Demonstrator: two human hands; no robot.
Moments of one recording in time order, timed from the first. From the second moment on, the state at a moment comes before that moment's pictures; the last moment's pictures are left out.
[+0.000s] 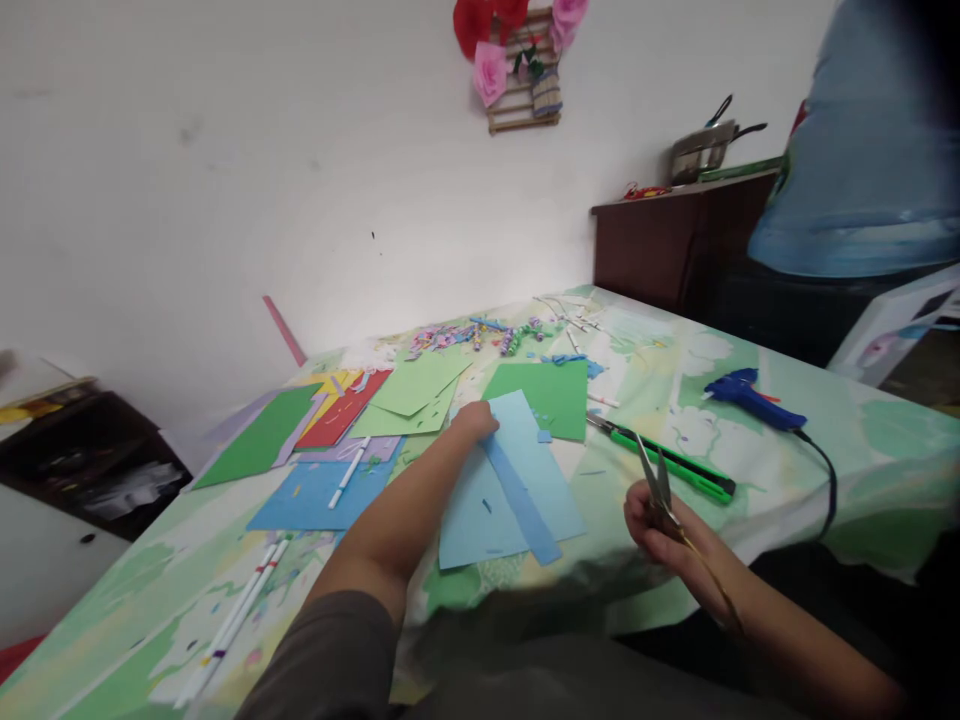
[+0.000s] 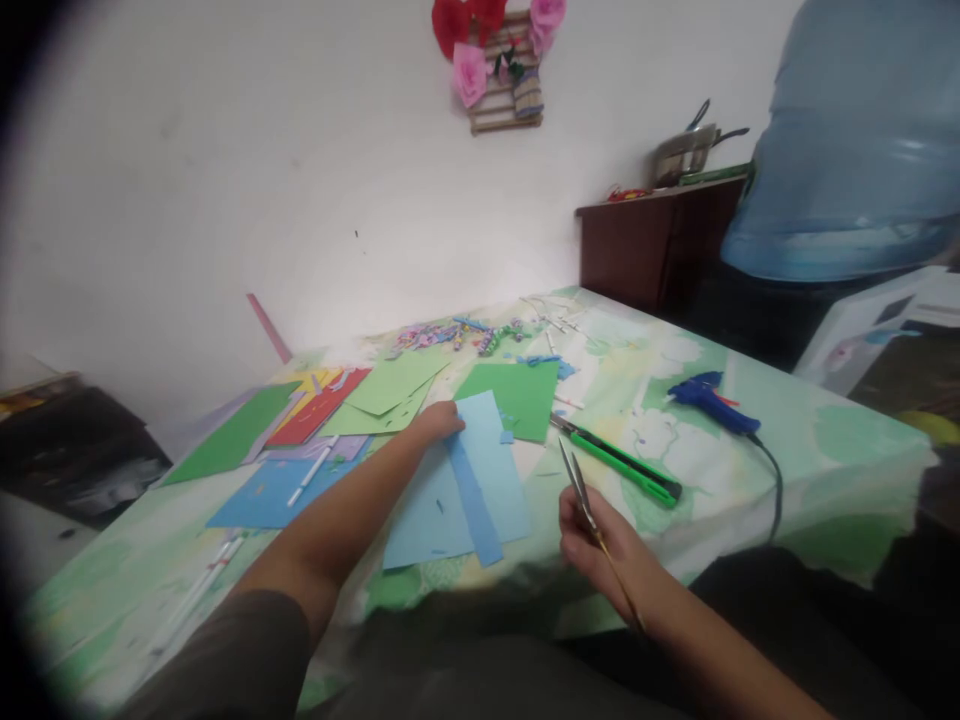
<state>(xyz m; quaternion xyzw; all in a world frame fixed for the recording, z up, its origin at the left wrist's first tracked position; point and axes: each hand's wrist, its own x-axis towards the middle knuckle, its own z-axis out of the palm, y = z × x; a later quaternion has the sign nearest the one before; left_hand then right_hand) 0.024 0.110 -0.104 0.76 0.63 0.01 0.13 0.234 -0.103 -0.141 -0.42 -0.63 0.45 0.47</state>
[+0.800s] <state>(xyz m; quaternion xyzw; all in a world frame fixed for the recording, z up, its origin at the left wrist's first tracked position) 0.010 -0.021 -0.025 0.59 0.45 0.53 0.41 0.183 -0.032 -0.038 -0.54 -0.82 0.07 0.16</state>
